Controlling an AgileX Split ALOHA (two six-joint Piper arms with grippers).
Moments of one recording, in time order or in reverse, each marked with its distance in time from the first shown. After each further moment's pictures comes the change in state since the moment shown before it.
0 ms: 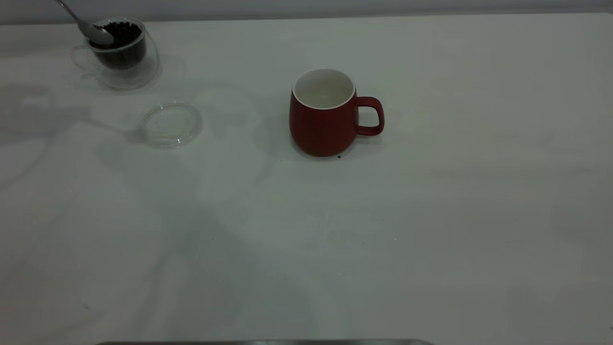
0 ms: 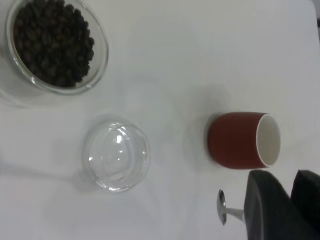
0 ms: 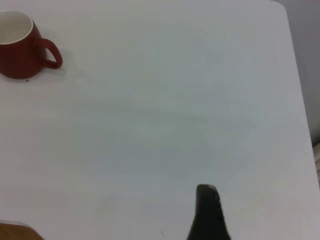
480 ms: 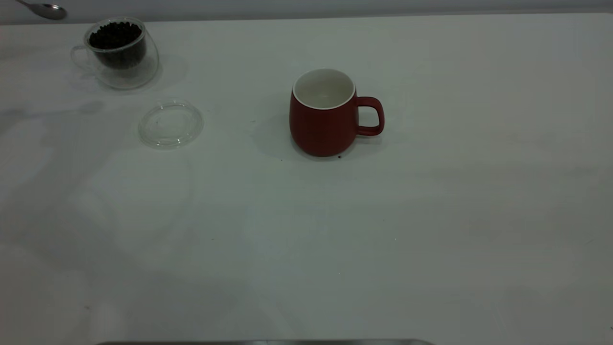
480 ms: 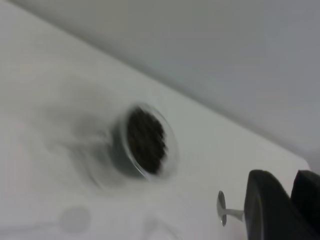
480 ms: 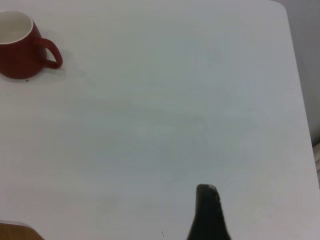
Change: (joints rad) left arm 0.228 -0.019 0.314 -0.535 -0.167 0.527; right arm 0.000 0.000 0.000 0.000 0.000 0.000
